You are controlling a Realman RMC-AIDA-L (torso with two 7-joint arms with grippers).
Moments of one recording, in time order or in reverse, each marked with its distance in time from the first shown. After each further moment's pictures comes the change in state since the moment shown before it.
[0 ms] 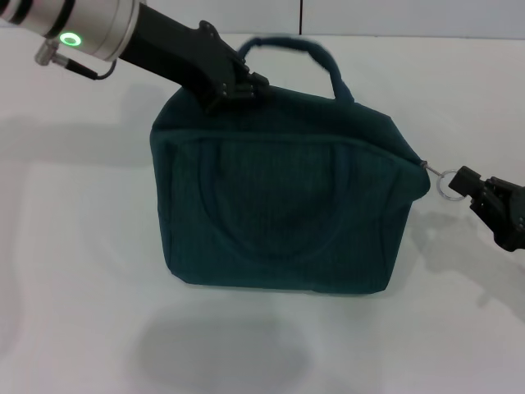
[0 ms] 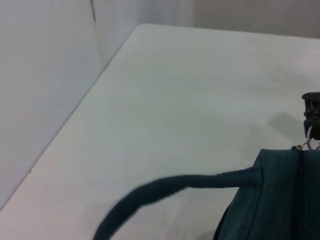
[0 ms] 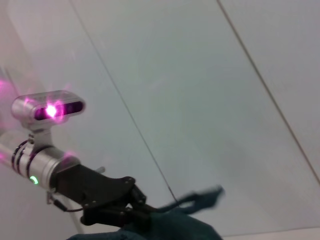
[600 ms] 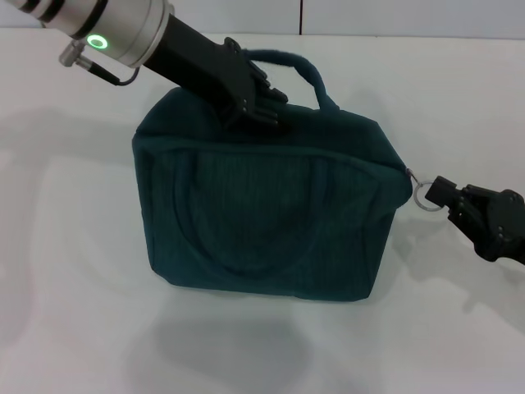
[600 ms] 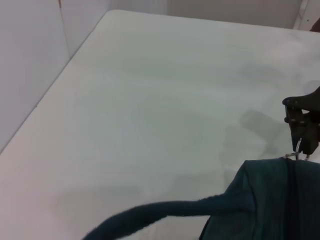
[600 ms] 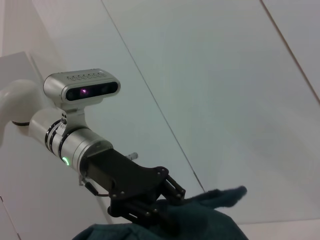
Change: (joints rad) left arm -0.068 0.003 0.044 -0.072 0.020 0.022 -0.016; right arm 0.026 0.002 -0.066 -0.002 -0.002 -0.009 0.003
